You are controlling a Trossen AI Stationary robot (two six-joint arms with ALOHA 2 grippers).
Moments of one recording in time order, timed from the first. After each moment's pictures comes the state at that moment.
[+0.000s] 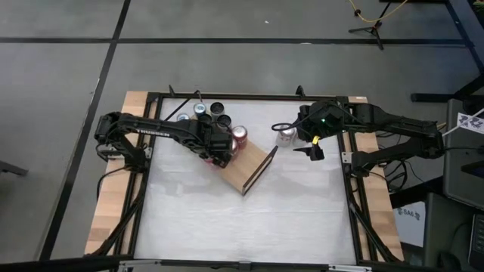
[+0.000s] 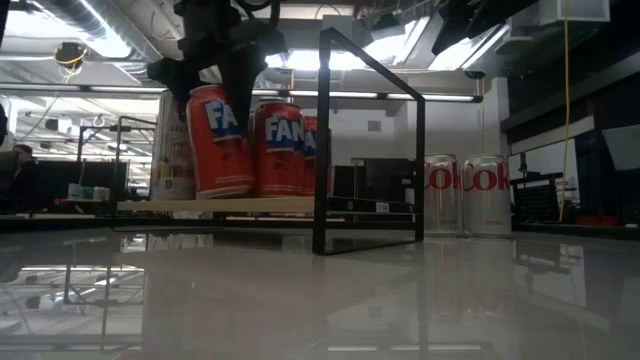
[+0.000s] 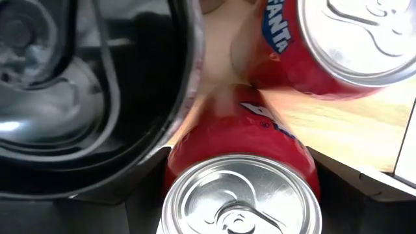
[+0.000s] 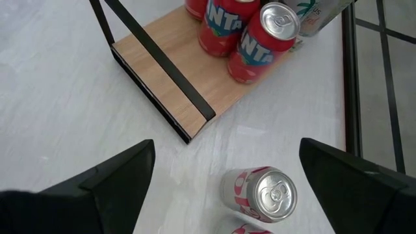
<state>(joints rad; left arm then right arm) 0.01 1.64 1.39 -1.16 -0.15 -1.08 -0.14 1.15 1.27 -0.97 -0.07 -0.40</state>
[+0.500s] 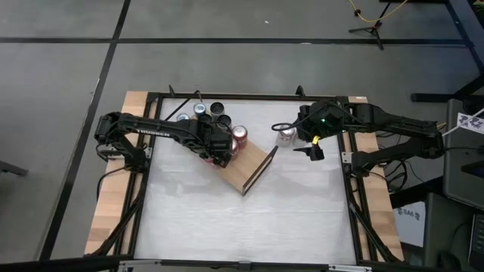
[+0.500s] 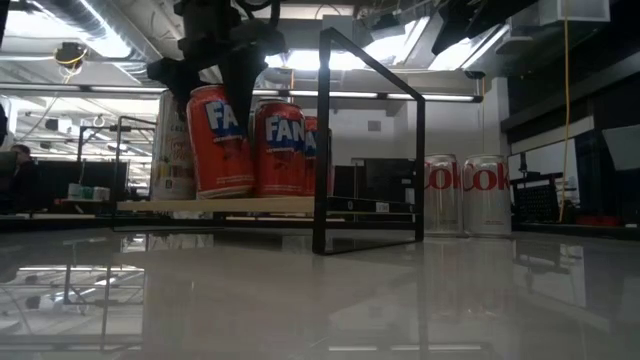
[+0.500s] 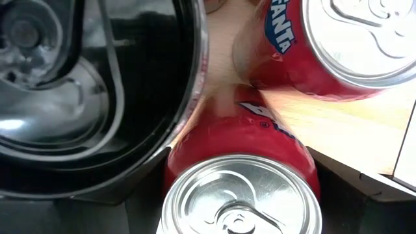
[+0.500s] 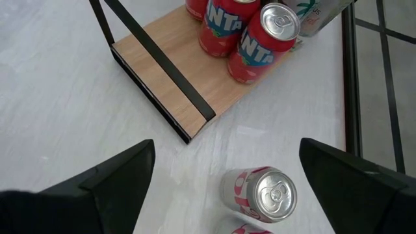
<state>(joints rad) 0.01 1.64 1.39 -1.16 -0.15 -1.09 -0.14 1.15 1.27 -0.97 -0.07 -0.40</state>
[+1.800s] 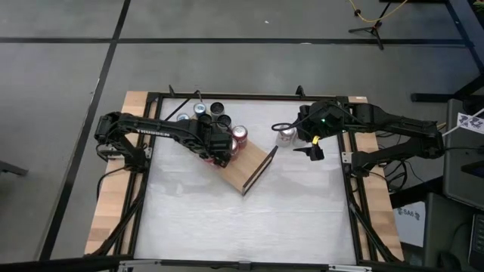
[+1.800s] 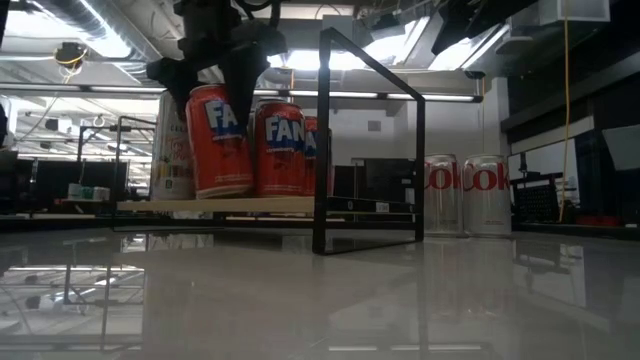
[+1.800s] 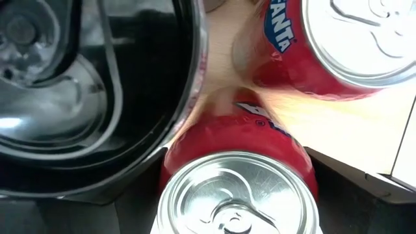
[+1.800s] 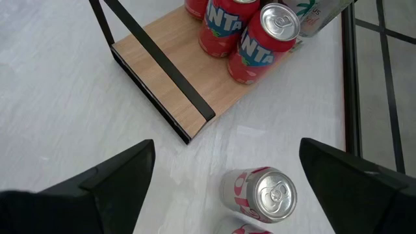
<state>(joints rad) 0.01 1.64 1.39 -1.17 -0.14 -1.09 -0.14 1.15 1.27 -0.97 -0.07 -0.40</state>
